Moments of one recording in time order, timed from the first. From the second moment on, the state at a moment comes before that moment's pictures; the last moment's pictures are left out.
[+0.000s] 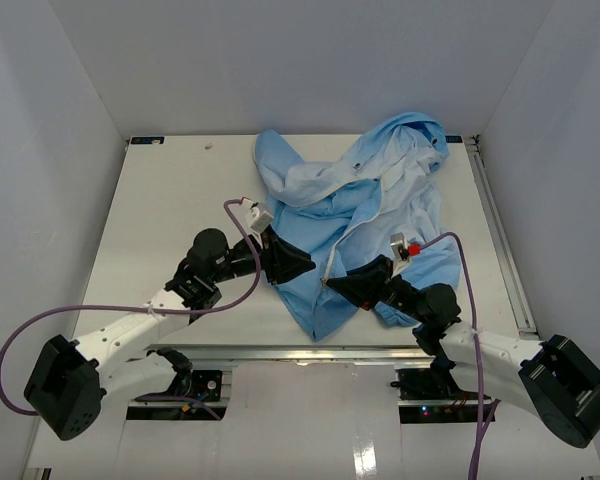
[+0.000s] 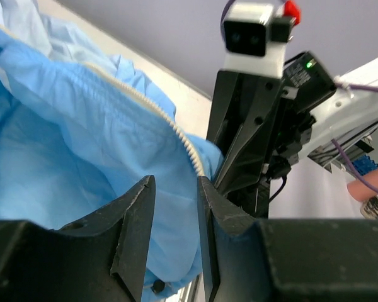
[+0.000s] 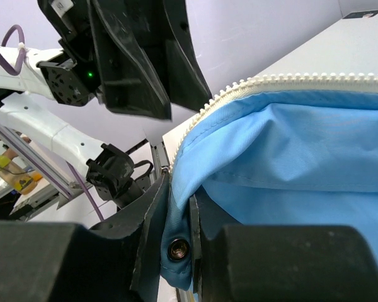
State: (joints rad) left arm -0.68 1.04 0.59 0.48 0.59 -0.47; right arm 0.73 0.98 0.10 1.23 -0.46 0.69
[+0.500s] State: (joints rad) left arm -0.68 1.25 0.59 0.60 0.76 -0.60; right arm 0.73 1.06 0.10 1.23 -0.49 0.69
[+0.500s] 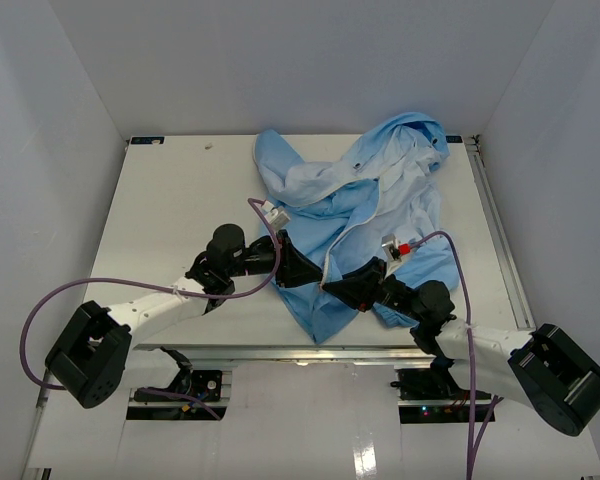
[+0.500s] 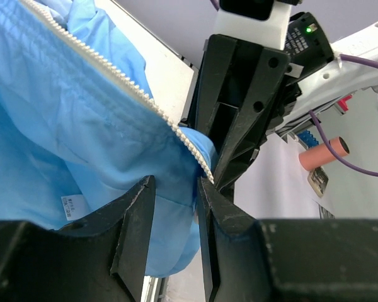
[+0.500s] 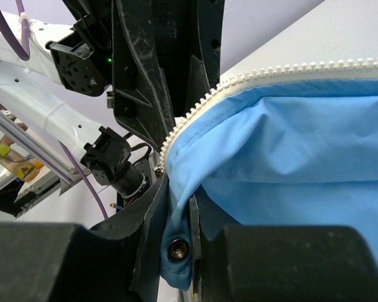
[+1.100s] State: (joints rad) left arm -0.68 1.21 0.60 0.59 0.77 -0.61; right arm 0.73 1.07 0.10 1.23 -0.51 0.69
